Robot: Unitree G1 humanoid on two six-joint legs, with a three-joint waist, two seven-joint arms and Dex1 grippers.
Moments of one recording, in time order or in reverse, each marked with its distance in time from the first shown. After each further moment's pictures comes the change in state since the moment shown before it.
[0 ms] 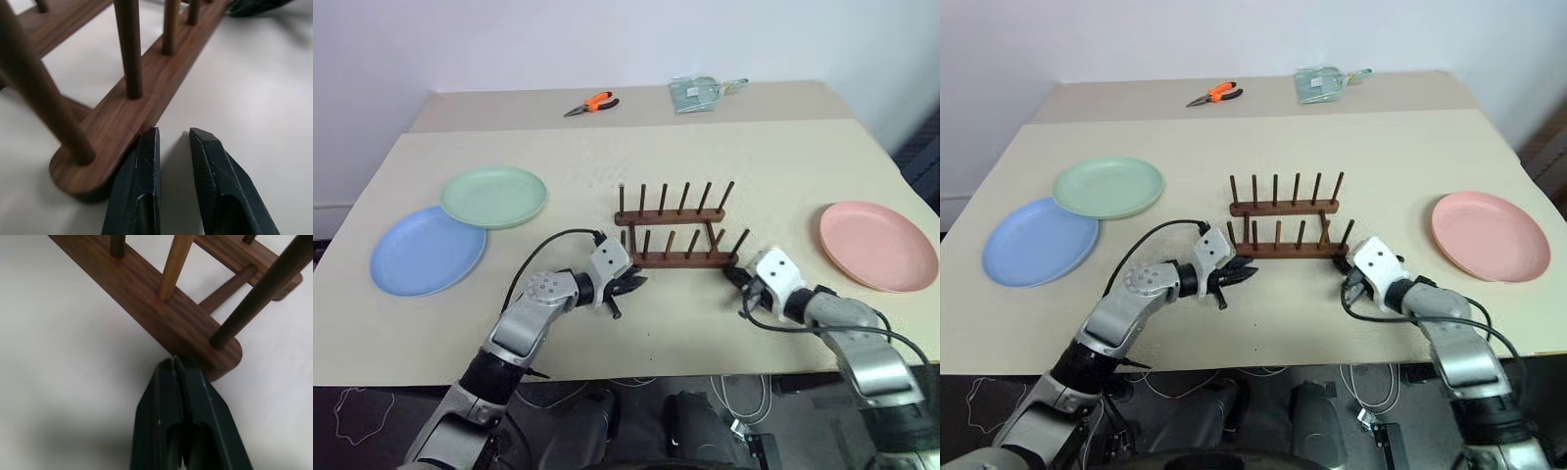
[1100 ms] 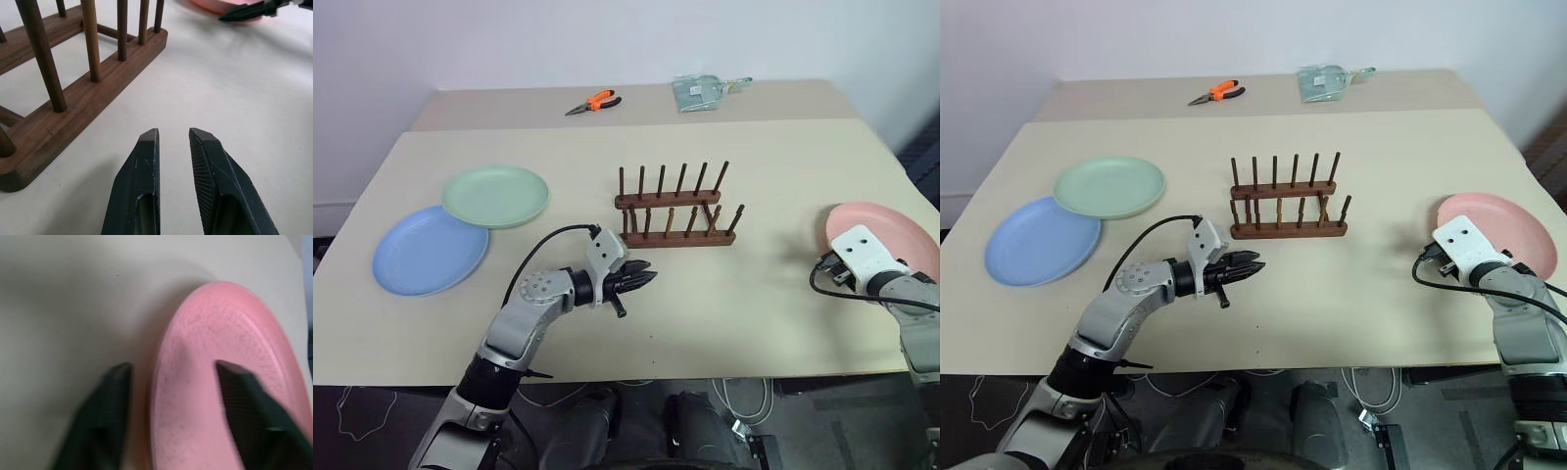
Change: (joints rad) left arm 0.062 -0.019 0.062 -0.155 -0.138 0.049 -0.096; right arm 0.010 -0.239 -0.171 0.194 -0.174 0.100 -0.174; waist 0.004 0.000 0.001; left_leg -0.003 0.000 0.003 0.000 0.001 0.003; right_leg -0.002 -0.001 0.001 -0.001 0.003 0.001
